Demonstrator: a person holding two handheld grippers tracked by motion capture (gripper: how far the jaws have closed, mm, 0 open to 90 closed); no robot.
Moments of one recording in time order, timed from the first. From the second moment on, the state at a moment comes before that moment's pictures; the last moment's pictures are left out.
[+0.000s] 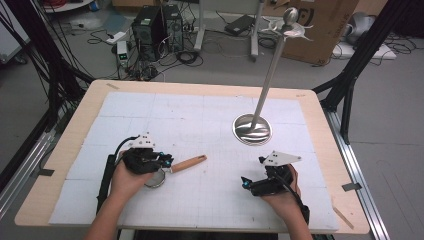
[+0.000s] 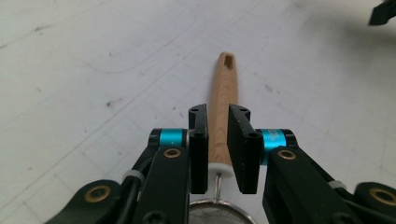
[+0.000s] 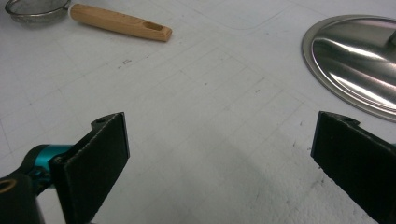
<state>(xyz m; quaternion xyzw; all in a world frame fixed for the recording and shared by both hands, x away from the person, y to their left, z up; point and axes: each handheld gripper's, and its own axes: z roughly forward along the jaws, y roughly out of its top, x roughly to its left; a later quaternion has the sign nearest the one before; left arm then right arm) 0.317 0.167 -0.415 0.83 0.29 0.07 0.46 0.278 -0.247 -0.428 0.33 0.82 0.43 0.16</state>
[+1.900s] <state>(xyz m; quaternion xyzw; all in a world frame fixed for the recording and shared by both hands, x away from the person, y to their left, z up) 0.315 0.152 -0.410 0.85 0.26 0.07 0.45 0.278 -0.252 -0.422 0.34 0.82 0.44 0.16</state>
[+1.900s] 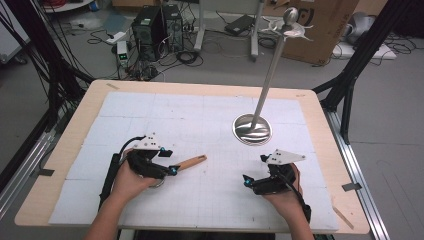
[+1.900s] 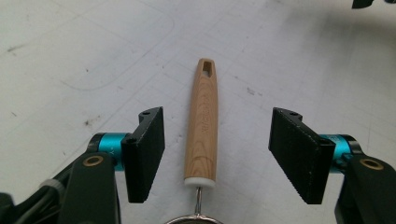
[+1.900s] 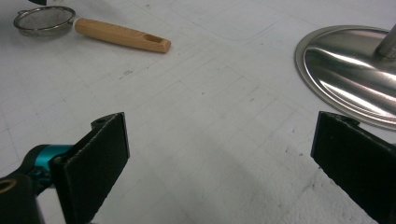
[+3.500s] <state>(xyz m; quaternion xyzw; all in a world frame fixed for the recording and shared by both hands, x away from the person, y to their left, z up) 0.325 0.112 -0.424 0.93 0.23 0.09 0.28 0.277 -0.252 -0.420 0.33 0.82 0.45 0.16</state>
